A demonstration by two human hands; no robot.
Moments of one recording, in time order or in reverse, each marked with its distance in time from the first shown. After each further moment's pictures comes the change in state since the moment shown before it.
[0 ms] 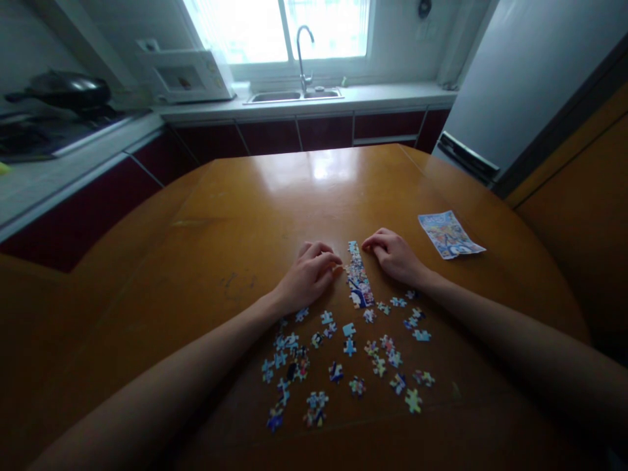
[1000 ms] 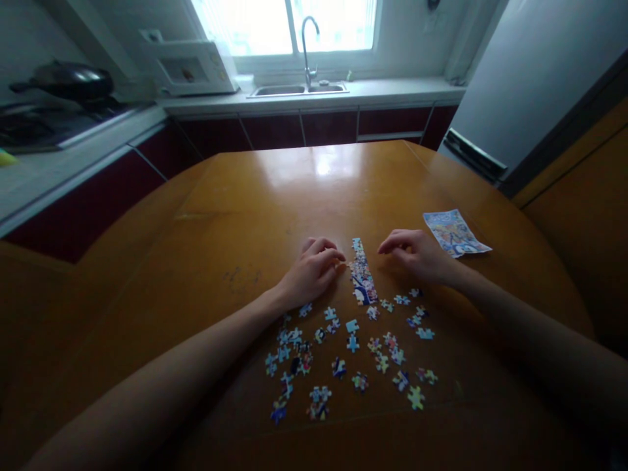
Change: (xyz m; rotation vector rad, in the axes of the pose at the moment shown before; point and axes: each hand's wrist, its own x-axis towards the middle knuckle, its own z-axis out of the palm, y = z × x) left_hand 0.001 0.002 -0.002 -0.034 -0.001 -0.004; right_hand -0.010 -0.021 -0.047 0.027 -0.238 0.017
